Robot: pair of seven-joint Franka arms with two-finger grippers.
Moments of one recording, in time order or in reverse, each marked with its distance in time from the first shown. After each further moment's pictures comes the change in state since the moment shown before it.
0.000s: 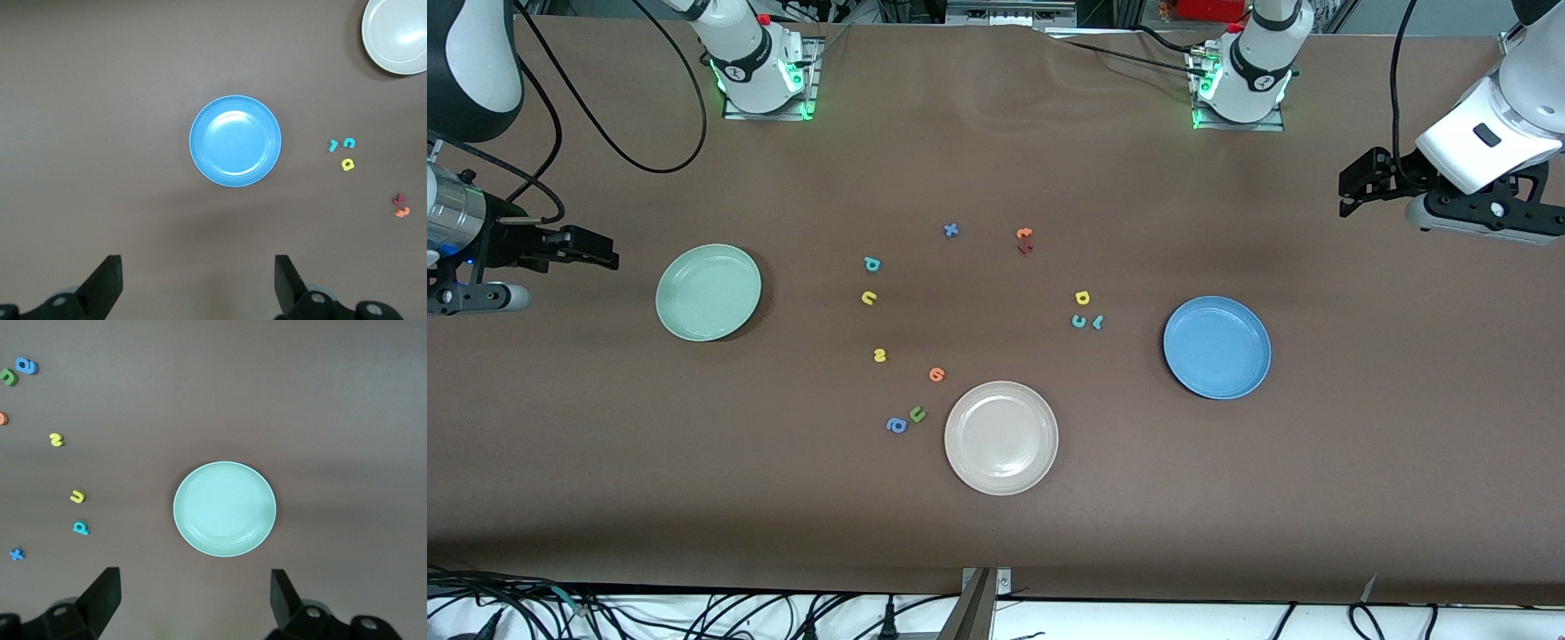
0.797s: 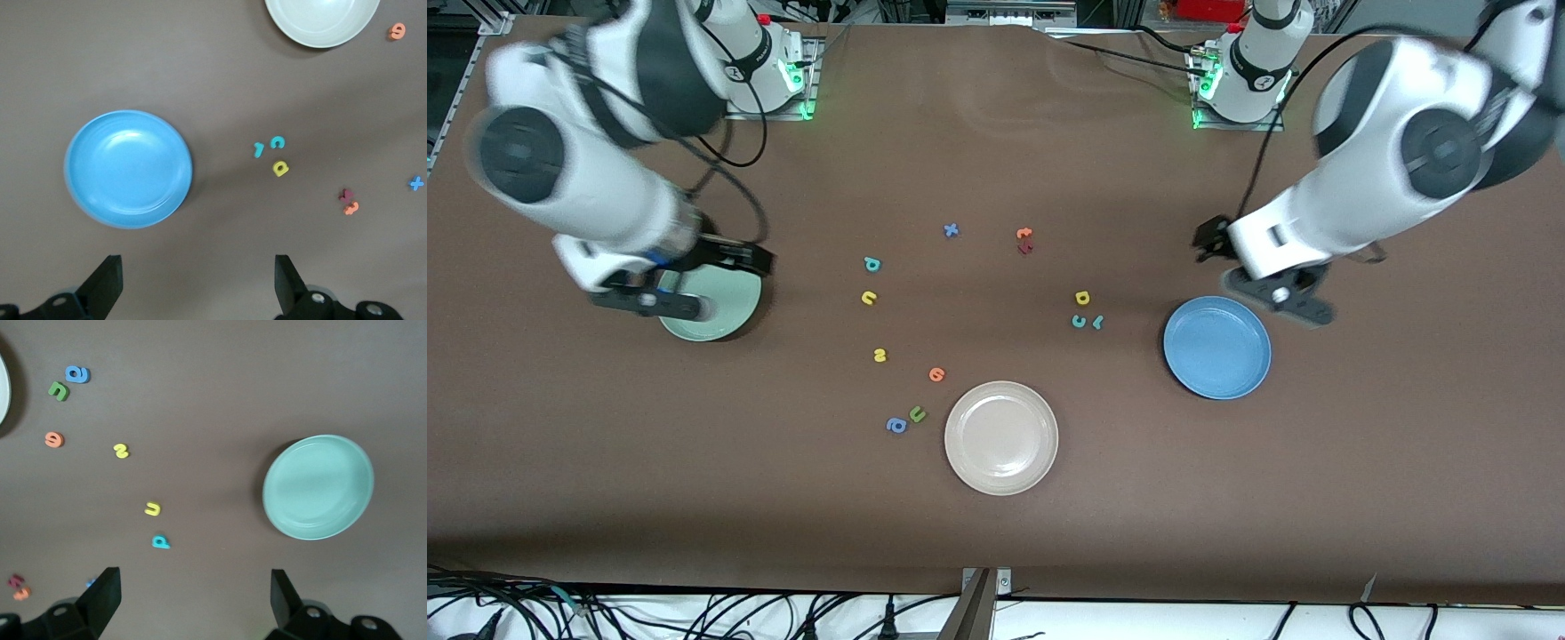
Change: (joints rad) left arm -0.133 0.257 -0.078 -0.019 -0.100 0.191 -0.001; right arm 0.322 0.088 0.026 -0.020 0.001 0.078 0.569
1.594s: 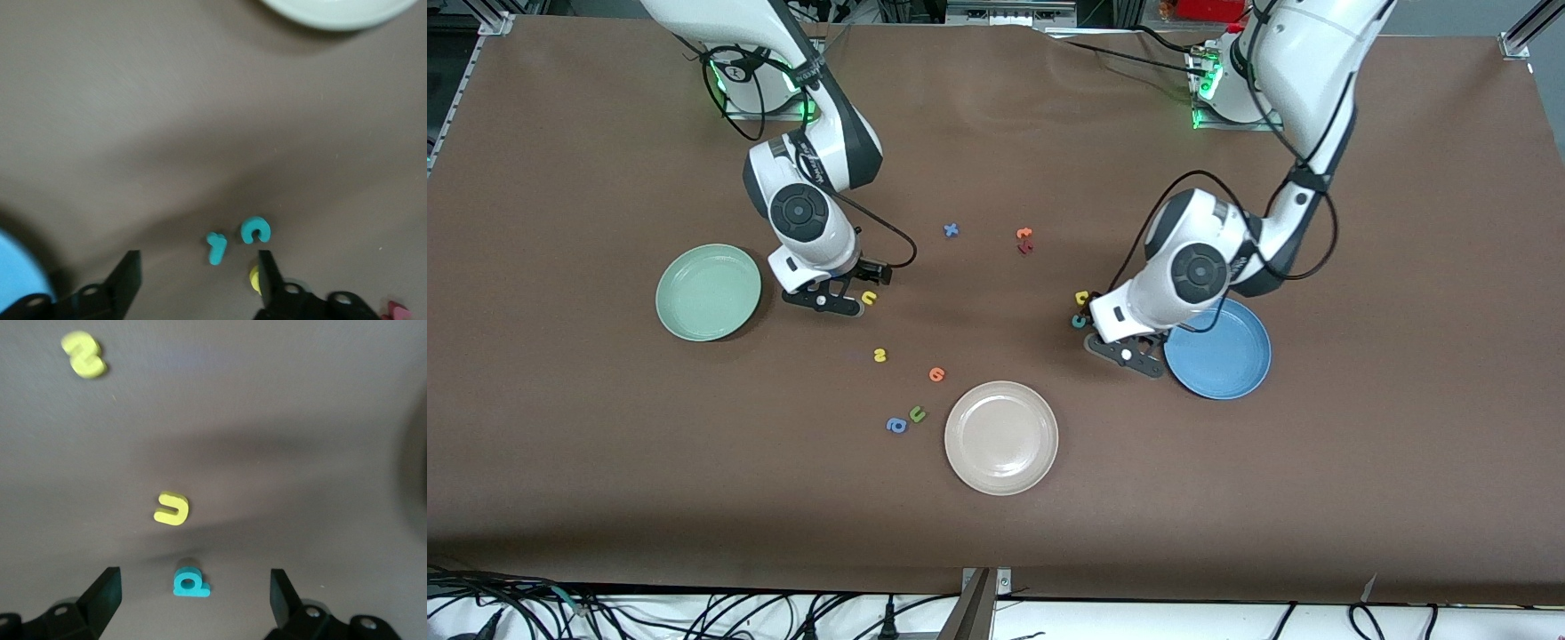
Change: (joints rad) left arm -0.161 0.327 -0.002 -0.183 0.003 0.565 -0.084; right arm 0.144 0.115 0.040 -0.548 0.036 0.660 0.149
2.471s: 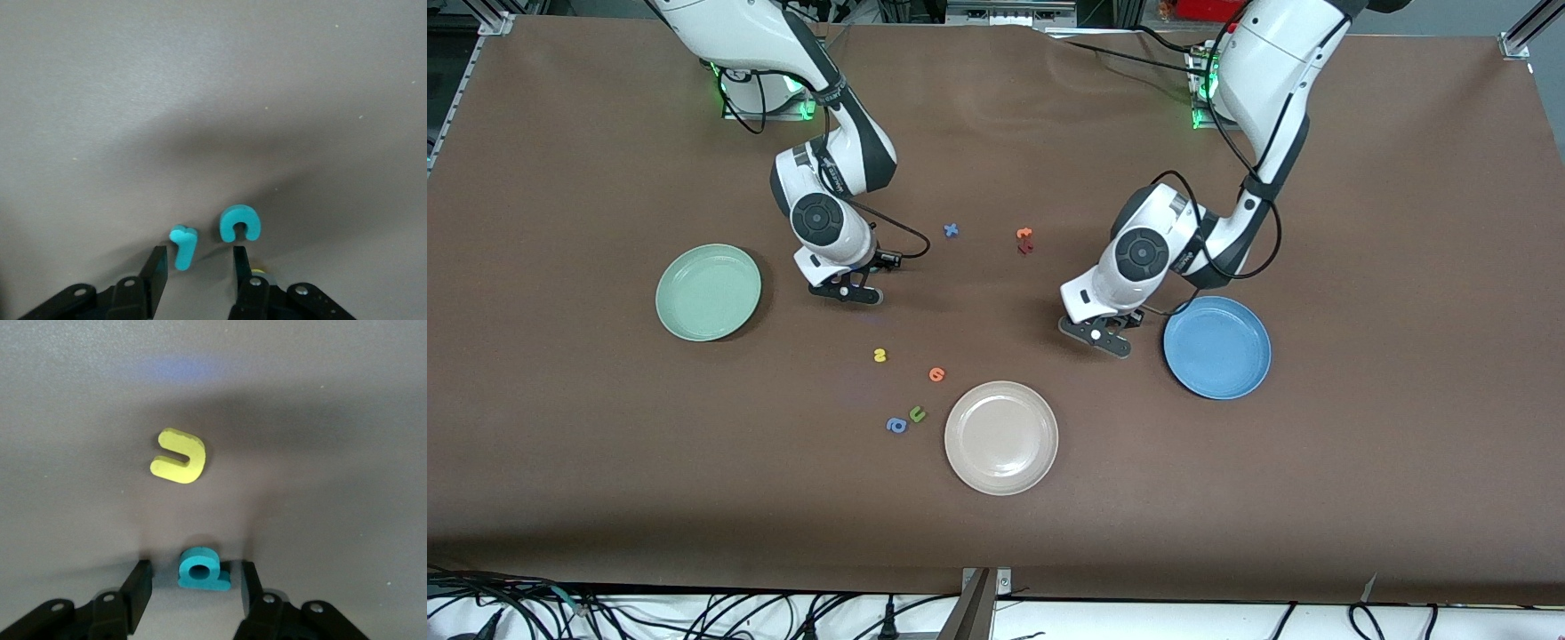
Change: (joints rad) left arm -0.066 0.044 0.000 -0.050 0.143 0.083 -0.152; right arm 0.000 0.060 0.044 -0.048 0.091 0.059 -0.072
